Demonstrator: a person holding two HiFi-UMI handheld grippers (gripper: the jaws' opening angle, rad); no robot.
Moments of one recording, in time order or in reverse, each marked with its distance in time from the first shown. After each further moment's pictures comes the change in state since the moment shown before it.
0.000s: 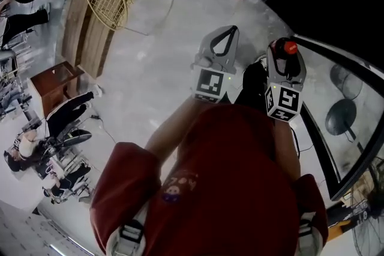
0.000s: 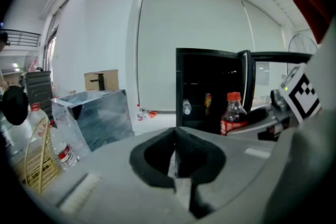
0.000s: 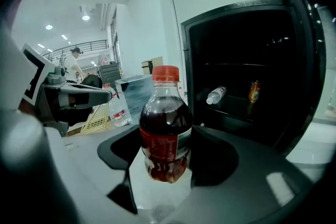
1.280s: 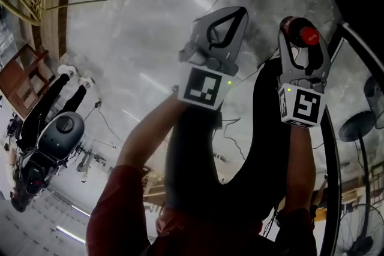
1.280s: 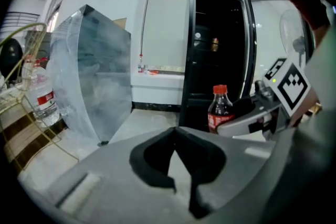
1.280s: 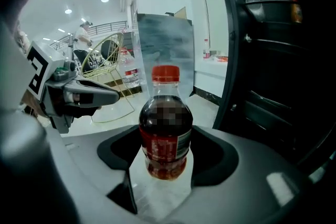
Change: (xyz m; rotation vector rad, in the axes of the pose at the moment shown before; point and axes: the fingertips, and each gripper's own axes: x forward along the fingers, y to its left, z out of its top) left arm 0.142 0.070 -0.470 -0.038 0.082 -0.059; right arm 0.285 0.035 -0.394 -0.188 0.153 0.181
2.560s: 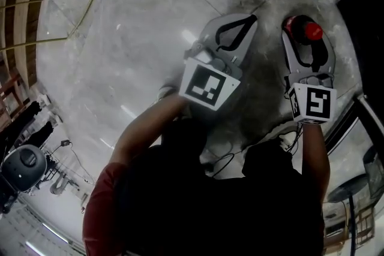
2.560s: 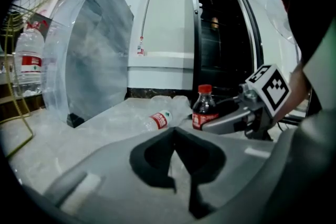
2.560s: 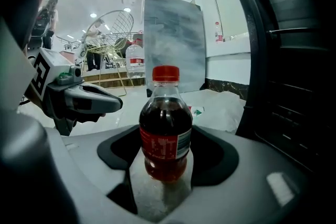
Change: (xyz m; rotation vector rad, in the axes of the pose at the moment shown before) left arm 0.224 0.054 -0.249 0.021 -0.144 -0.020; right arm 0.273 -0.085 -0.184 -0.151 -0.180 0.114
